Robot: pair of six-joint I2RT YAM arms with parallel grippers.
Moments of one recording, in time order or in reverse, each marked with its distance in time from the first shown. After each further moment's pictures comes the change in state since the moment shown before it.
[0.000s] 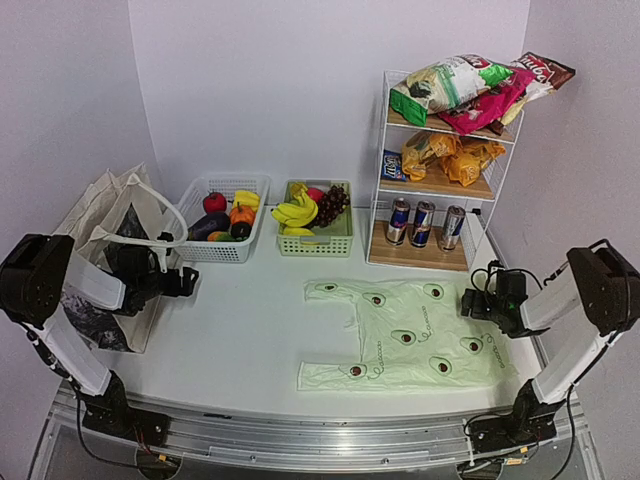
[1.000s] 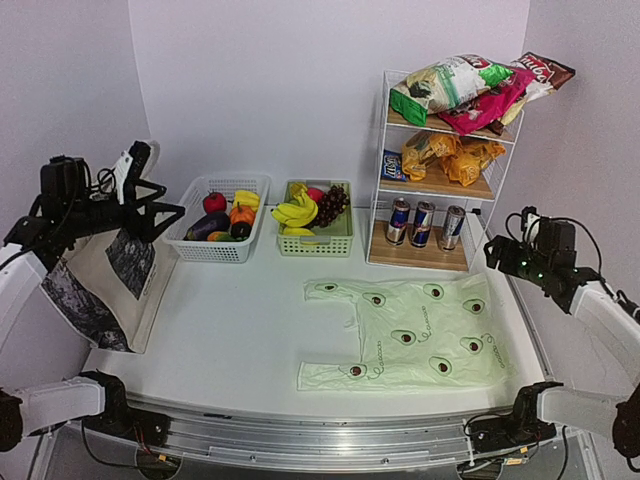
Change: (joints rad) left arm -0.079 -0.680 0.595 -1.054 0.508 0.291; right arm 0.000 -0.679 0.306 -0.822 -0.125 0.127
